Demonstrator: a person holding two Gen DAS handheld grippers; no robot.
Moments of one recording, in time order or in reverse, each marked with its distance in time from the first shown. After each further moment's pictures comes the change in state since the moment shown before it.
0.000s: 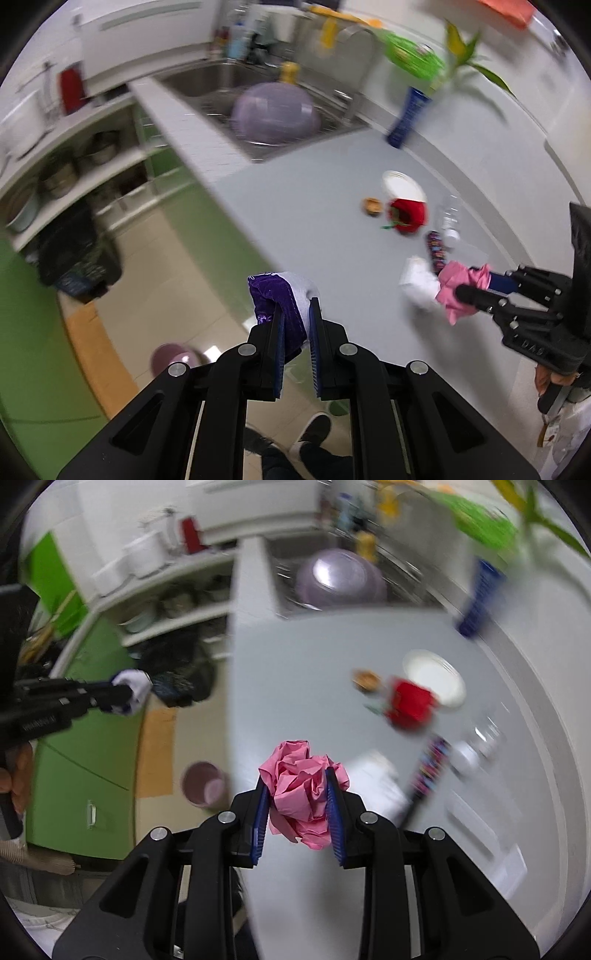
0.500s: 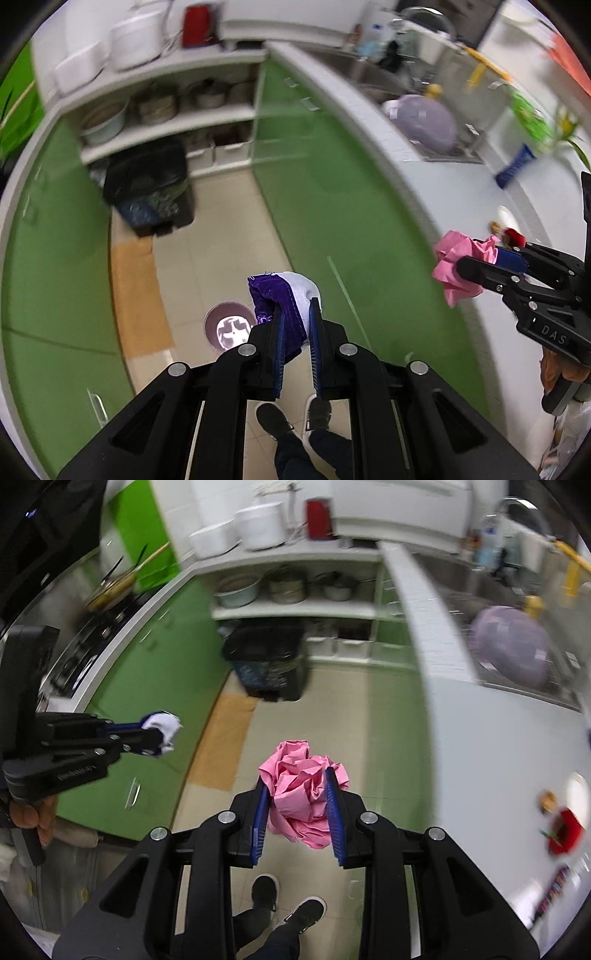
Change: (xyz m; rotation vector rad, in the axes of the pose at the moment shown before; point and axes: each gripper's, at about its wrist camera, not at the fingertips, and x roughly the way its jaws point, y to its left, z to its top) left arm -0.008 0.184 -0.078 -0.306 0.008 0.156; right arm 0.099 0.201 0.061 -0.269 0.029 0.243
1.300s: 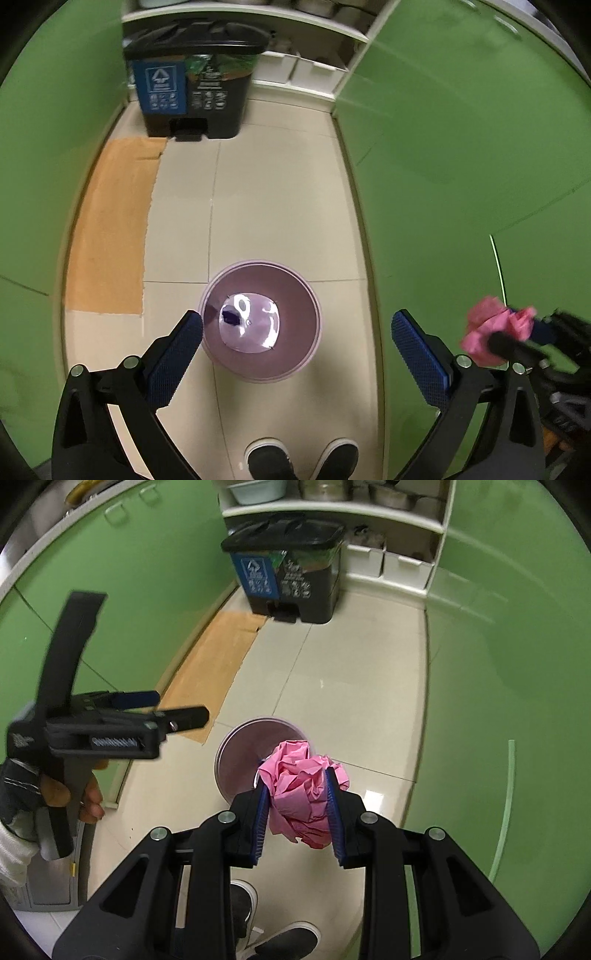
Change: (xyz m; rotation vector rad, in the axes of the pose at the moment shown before) left arm 0.385 0.208 -0.118 -0.295 0.024 0.030; right arm 0.423 0.005 -0.130 -0.123 0.168 0.046
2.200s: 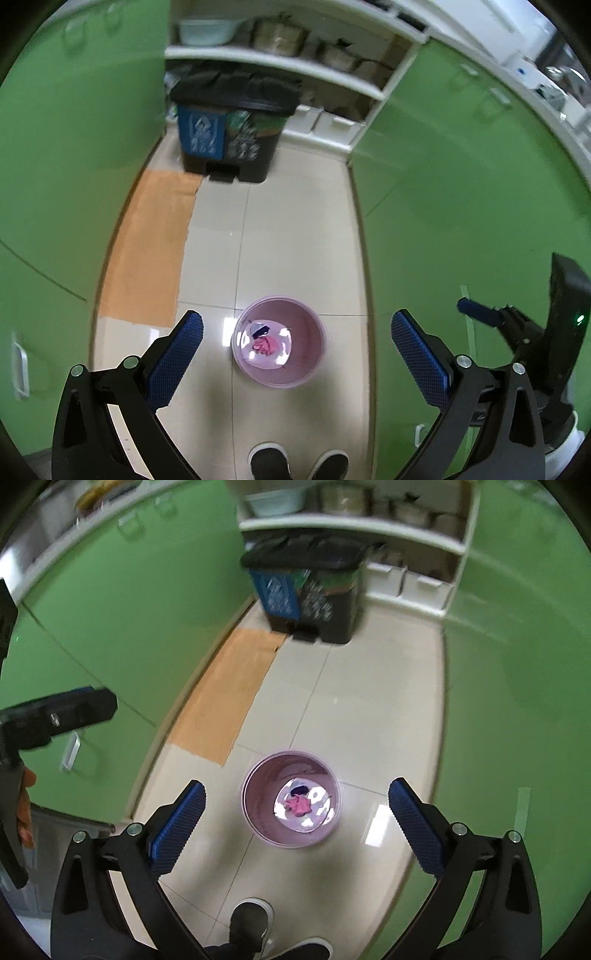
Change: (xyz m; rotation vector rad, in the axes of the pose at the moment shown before) left arm -0.147 -0.003 0.025 -0.047 -0.128 0.038; right arm -0.043 0.032 0.055 -0.003 -0.057 0.023
